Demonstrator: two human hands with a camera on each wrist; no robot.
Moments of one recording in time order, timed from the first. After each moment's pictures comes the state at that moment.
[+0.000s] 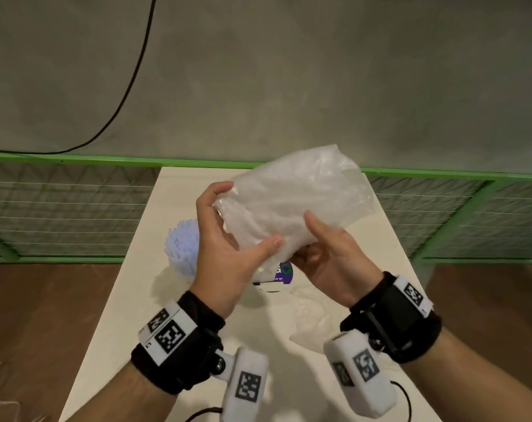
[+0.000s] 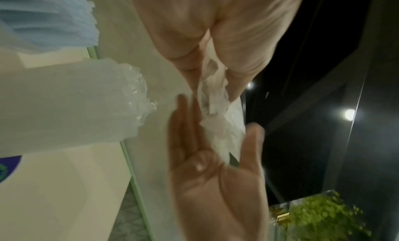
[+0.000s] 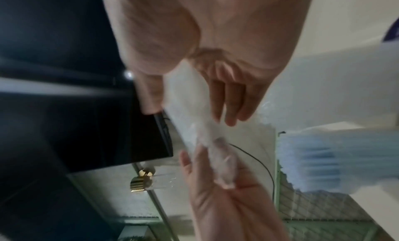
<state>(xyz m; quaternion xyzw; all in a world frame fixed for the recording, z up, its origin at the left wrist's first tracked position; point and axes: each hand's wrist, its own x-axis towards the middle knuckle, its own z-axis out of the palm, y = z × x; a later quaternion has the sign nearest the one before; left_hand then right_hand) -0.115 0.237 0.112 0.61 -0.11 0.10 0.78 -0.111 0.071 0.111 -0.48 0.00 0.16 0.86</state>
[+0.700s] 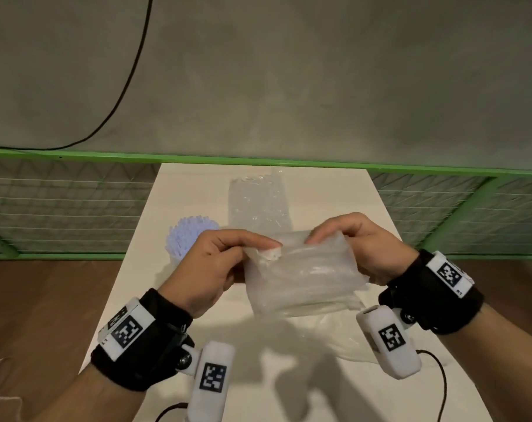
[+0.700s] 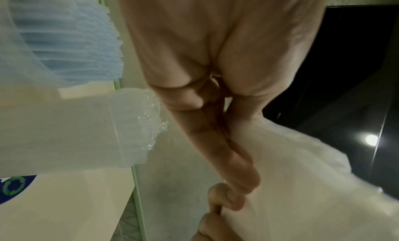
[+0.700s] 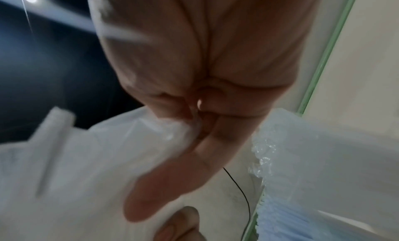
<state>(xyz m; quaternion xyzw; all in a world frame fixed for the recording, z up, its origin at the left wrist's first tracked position) -0.115 0.272 0.117 0.63 -0.09 -0.17 0.76 -0.101 0.029 0.132 -0.67 -0.13 0.20 0.70</state>
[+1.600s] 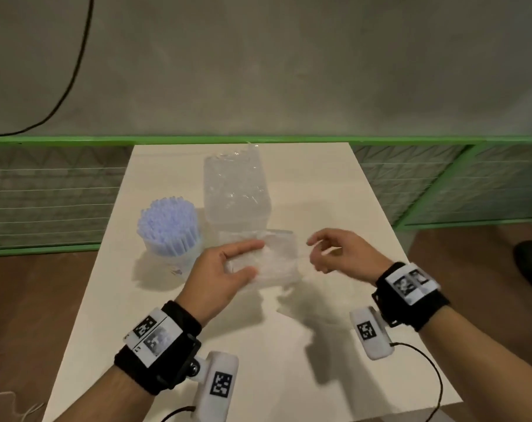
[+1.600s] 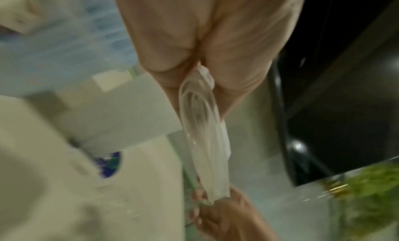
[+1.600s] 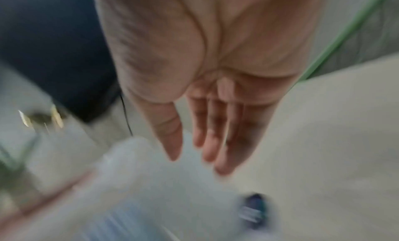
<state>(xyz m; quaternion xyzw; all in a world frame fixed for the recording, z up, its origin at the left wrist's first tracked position) -0.128 0.248 0.041 0.77 -0.08 -0.13 0.62 -0.114 -0.027 0.033 -0.84 0.01 0.17 0.51</state>
